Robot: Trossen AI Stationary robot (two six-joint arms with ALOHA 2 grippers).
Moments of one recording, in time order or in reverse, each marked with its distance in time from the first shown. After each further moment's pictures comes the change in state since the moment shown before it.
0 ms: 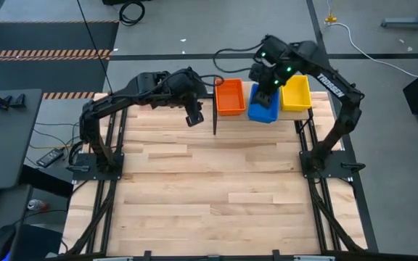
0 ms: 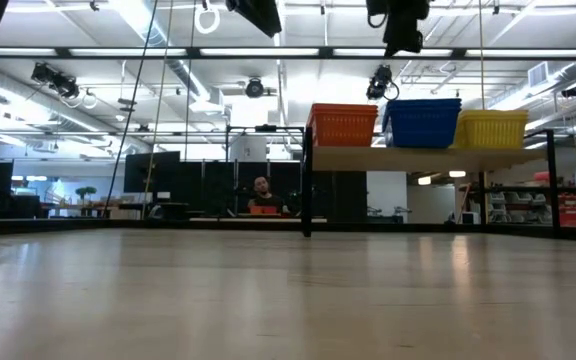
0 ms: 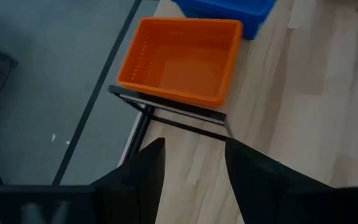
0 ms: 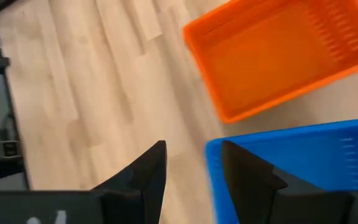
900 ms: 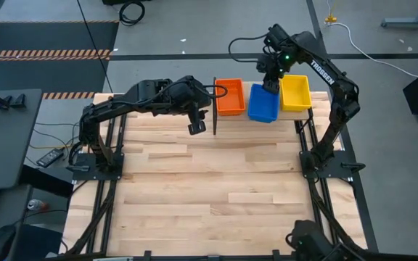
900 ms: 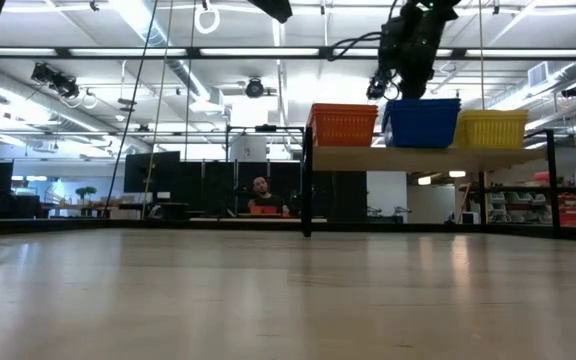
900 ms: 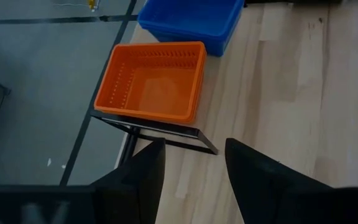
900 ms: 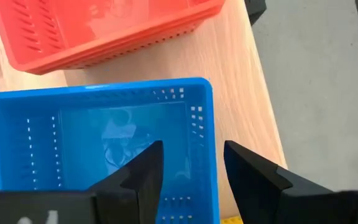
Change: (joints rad) left arm -0.074 0.000 0.000 0.045 0.000 0.034; right arm -0.312 0.074 -0.145 0.094 0.124 -0.467
